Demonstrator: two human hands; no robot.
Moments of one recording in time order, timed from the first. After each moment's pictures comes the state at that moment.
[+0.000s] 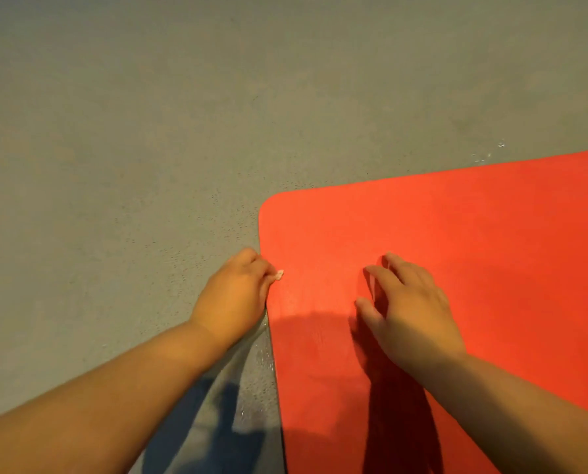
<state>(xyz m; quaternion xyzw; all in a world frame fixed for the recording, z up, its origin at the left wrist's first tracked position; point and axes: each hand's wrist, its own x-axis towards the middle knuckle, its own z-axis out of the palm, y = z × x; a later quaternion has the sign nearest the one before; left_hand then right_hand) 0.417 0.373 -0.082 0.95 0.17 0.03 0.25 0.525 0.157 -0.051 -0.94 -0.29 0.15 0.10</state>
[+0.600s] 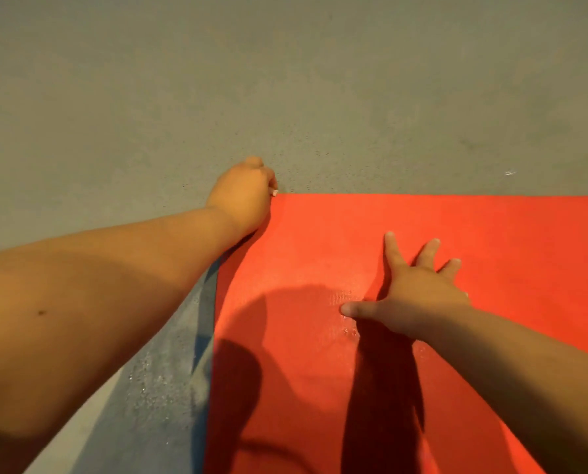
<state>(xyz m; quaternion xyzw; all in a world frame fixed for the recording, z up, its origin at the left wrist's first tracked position) 0.569 0.405 -0.078 0.95 0.26 0.03 0.16 0.635 0.155 -0.046 -0.92 -0.19 0.34 -0.06</state>
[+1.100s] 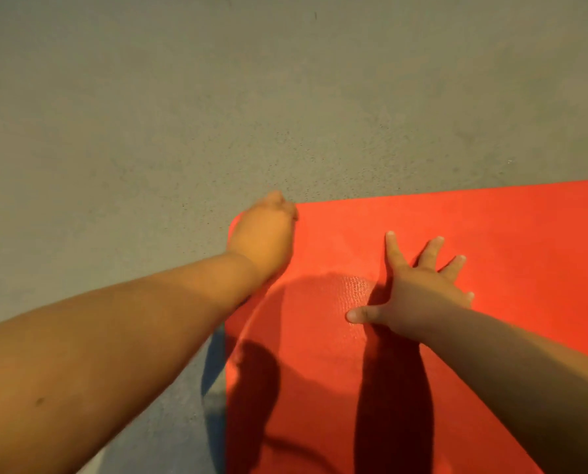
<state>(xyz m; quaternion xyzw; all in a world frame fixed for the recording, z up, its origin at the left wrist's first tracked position) 0.564 0.366 -0.080 0.96 0.23 0.01 0.19 0.635 0.161 -0.048 -0.93 -0.18 0.33 -0.02</state>
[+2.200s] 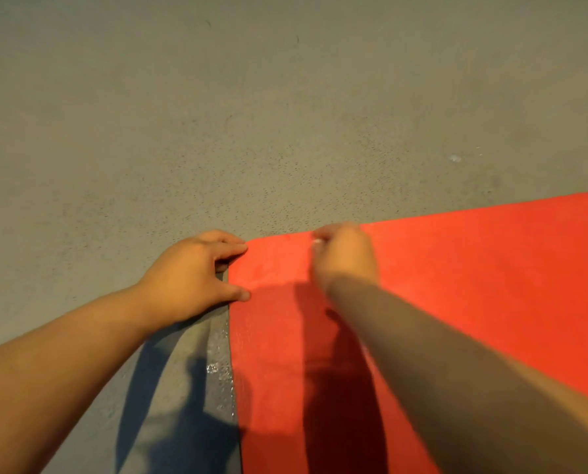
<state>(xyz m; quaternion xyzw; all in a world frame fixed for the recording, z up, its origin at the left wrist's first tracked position) 0.506 0.452 -0.066 0.93 0.15 -0.06 0.32 0.639 0.283 -0.071 -0.94 -0.21 0.16 0.23</state>
